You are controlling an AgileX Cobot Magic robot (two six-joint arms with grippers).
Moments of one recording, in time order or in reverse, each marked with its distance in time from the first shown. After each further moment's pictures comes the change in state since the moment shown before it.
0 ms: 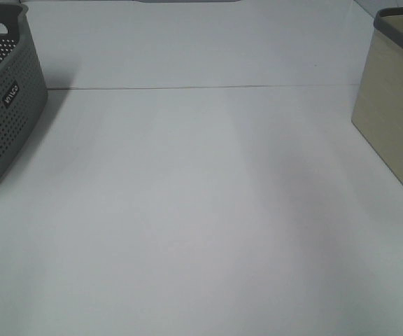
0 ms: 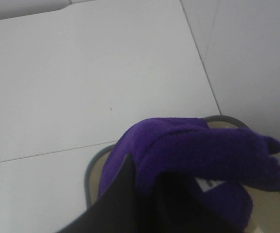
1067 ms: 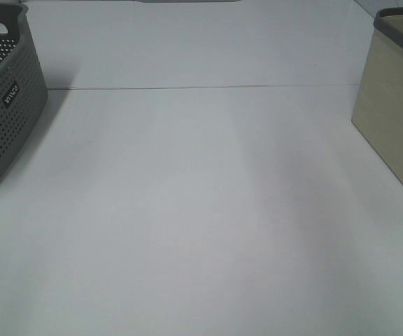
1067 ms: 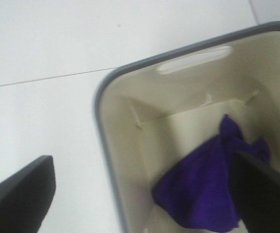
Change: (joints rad) left arm 0.000 0.000 0.000 0.000 0.000 0.000; right arm 0.050 0.008 0.274 0.007 0.003 -0.009
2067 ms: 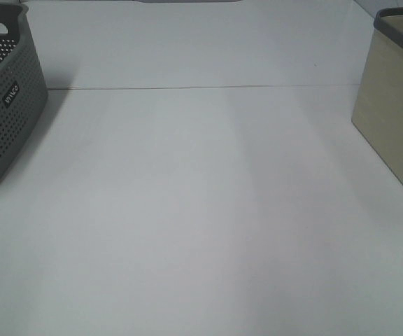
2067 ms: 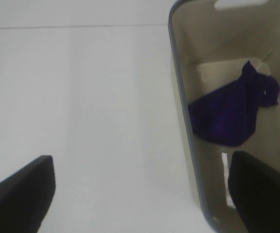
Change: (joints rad) left arm 0.000 0.000 0.000 0.000 0.000 0.000; right arm 0.240 -0.731 0.667 -0.130 -0.002 0.088
